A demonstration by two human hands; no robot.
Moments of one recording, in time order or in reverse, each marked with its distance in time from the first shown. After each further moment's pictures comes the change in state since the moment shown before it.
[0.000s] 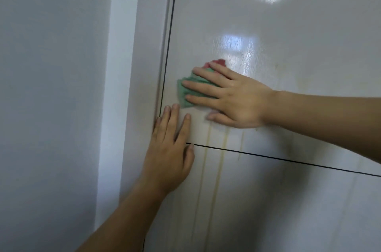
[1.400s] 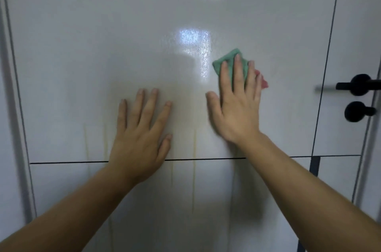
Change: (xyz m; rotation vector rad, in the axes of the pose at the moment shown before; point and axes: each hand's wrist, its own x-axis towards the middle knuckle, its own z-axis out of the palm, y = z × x) left_hand 0.101 0.177 0.041 0.199 -0.015 0.238; right_hand -0.239 0.013 0.023 0.171 0.149 1.250
